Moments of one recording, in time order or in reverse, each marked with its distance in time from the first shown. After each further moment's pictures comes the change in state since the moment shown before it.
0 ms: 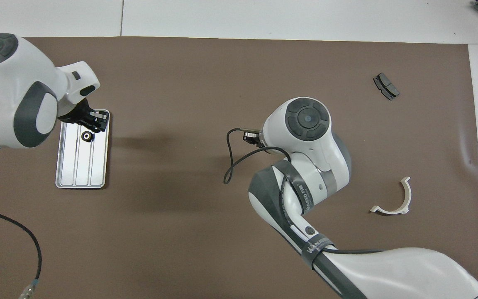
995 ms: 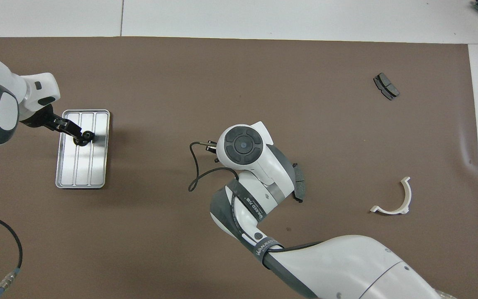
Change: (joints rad) left arm 0.124 0.051 -0.019 0.010 -0.001 0.013 0.240; right arm 0.114 0.163 -0.007 0.082 -0.083 0.112 0.198
